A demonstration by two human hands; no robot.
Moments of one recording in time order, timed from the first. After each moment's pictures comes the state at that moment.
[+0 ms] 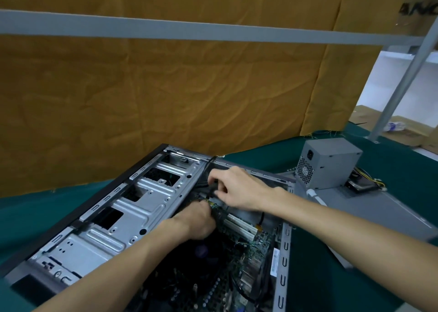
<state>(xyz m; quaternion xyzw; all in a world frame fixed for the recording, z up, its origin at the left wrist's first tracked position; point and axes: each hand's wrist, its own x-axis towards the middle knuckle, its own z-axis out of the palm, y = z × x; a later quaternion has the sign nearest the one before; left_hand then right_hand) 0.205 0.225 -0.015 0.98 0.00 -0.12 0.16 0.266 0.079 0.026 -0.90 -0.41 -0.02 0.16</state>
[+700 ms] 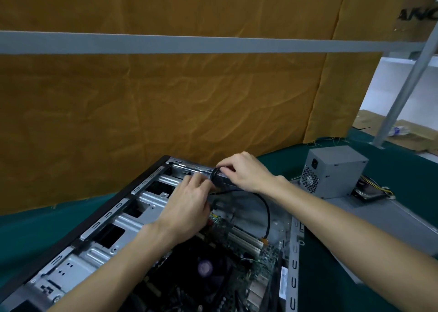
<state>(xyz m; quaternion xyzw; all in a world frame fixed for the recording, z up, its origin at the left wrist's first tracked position) 0.204 0.252 0.026 0.97 -0.14 0.15 0.10 0.316 0.081 0.055 -0.92 -0.33 -0.08 0.17</state>
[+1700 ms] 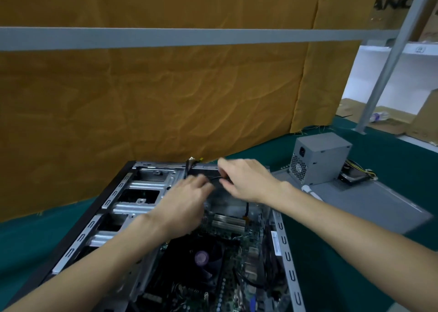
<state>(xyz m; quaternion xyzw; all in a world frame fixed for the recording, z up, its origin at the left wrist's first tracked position) 0.206 0.252 0.029 0.97 -0.23 0.07 0.00 0.282 0.058 0.036 -0.90 -0.39 -0.17 0.04</state>
